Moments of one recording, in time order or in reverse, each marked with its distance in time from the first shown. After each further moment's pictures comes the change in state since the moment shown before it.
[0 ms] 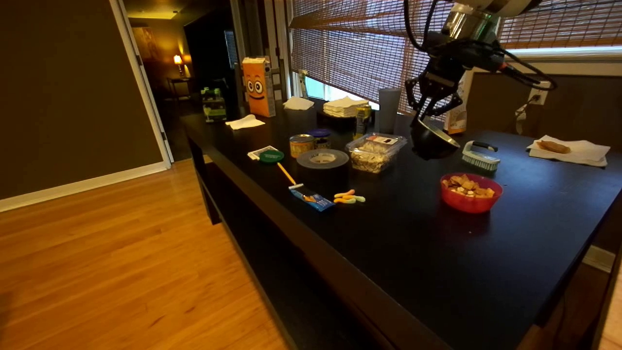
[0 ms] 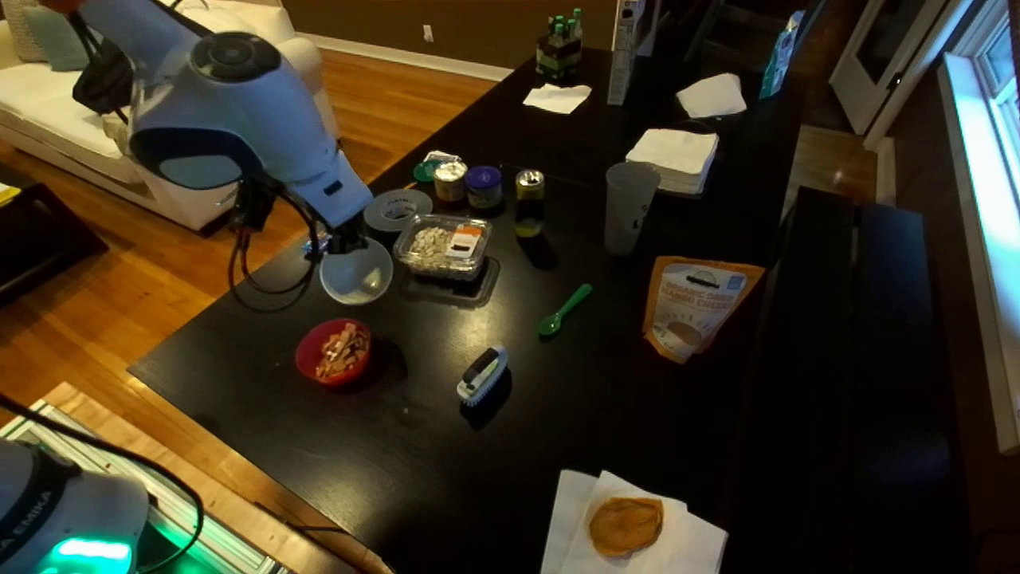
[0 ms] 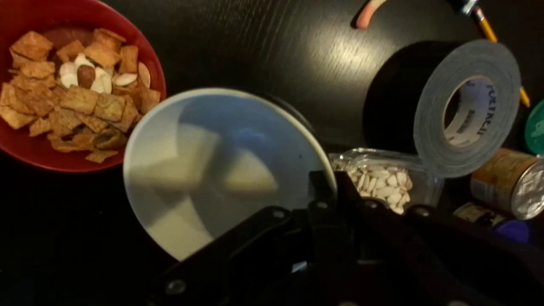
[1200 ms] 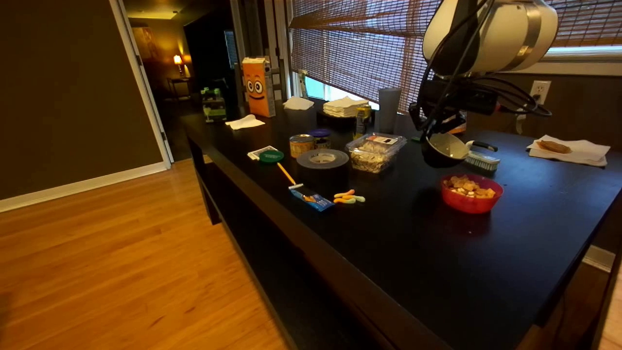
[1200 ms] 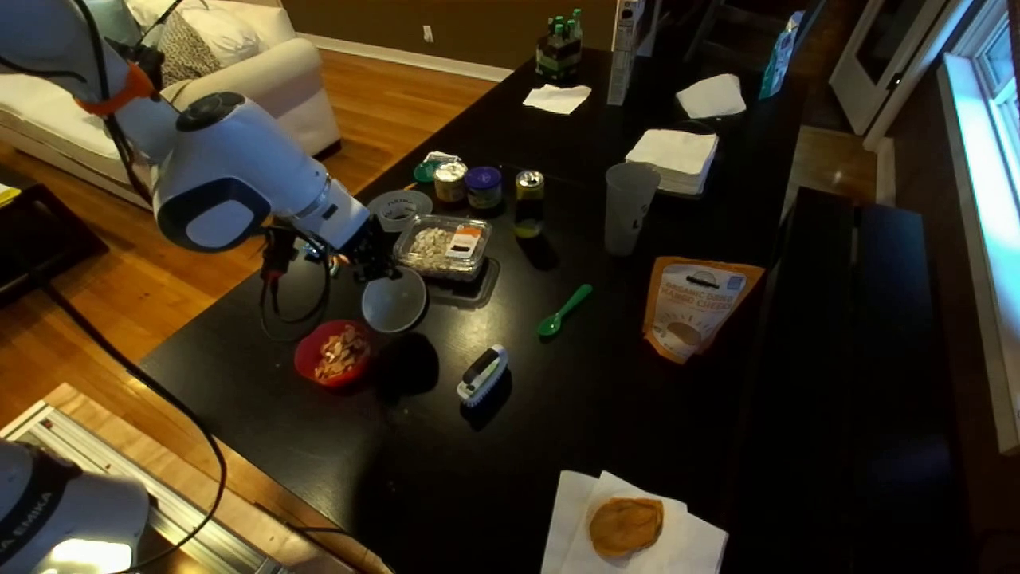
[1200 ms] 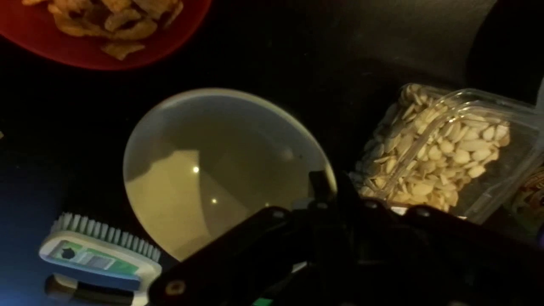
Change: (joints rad) arm 0.305 0.225 -0.252 -0.042 -0.267 0.419 0.223
